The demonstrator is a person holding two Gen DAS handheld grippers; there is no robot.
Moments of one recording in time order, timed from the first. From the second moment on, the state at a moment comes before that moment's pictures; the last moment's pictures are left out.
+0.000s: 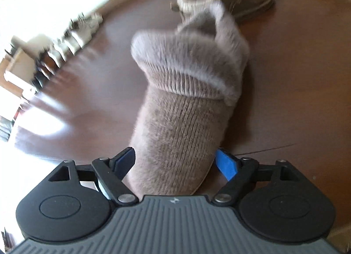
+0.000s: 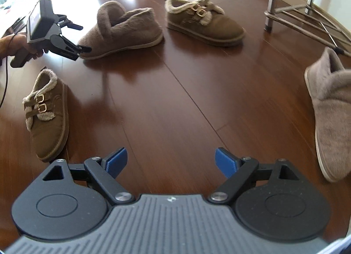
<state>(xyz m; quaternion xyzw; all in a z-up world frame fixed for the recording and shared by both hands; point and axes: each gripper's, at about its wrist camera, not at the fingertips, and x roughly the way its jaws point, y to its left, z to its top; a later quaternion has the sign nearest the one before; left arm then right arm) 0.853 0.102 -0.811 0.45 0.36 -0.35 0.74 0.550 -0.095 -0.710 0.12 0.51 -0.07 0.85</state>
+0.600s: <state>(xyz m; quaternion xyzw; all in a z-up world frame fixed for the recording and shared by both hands) 0.655 0.073 -0.754 0.30 0.38 -0.49 0.73 0.540 -0.108 -0.713 0.13 0.49 -0.06 0.86</state>
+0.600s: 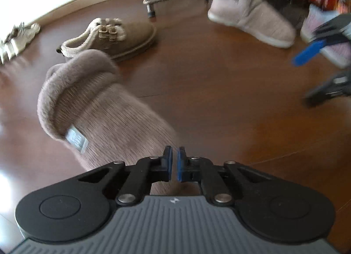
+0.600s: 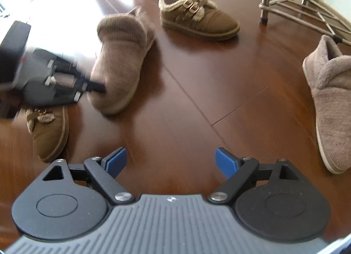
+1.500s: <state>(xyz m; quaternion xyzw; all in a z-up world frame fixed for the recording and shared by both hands) 0.572 0.174 -0.727 0.13 0.45 -0.30 0.83 0.742 0.006 -0.786 0.00 0.43 -0.03 0.90</state>
